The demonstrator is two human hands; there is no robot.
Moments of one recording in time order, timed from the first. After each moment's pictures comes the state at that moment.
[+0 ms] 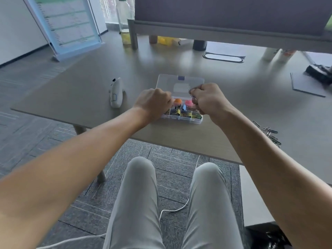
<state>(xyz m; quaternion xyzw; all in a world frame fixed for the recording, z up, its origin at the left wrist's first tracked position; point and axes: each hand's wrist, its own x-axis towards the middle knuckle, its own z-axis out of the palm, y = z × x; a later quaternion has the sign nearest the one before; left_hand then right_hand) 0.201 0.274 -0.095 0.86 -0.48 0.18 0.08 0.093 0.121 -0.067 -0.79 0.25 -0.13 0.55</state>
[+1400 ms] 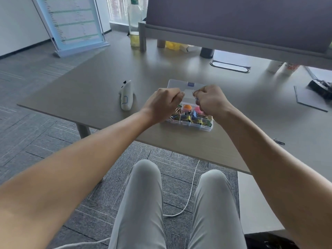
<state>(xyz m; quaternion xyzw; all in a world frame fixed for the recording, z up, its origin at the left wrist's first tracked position) 0.230 0.277 -0.108 0.79 -0.47 0.11 0.37 0.128 0.132 -0.061 -0.82 0.27 -0.13 0.49</state>
